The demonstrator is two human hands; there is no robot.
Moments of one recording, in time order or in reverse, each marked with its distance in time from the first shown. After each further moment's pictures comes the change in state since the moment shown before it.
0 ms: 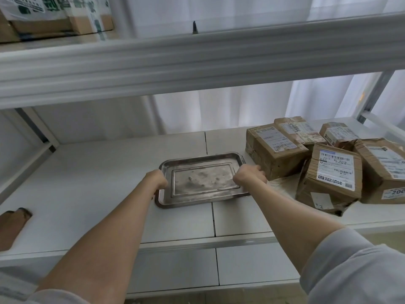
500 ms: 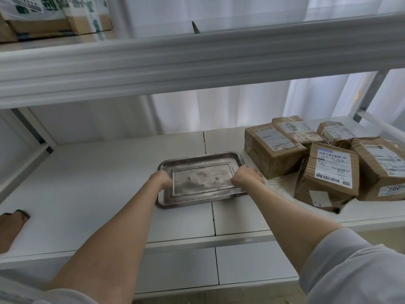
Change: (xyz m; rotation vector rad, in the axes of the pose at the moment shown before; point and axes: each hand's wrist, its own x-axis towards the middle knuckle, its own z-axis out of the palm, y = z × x) left_hand -0.002 0.010 0.009 -0.022 0.036 0.047; right_hand -0.007 0.000 0.003 0.001 -0.054 -0.013
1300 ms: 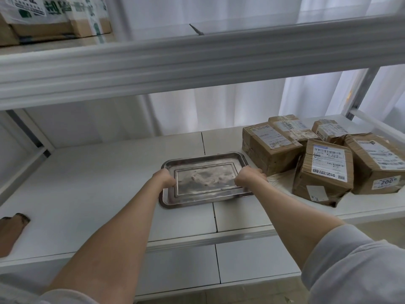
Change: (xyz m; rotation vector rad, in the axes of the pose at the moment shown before) left_hand -0.003 0.000 -0.002 -0.041 -0.034 0.062; right_hand -0.003 0.009 -0.002 -0.063 -0.023 0.040
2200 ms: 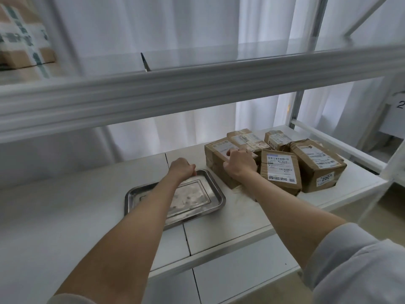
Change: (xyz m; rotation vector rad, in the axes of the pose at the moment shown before) left_hand -0.010 0.144 0.011 -0.170 0.041 0.454; right_hand -0.006 0.046 -0.078 0.136 0.477 -0.206
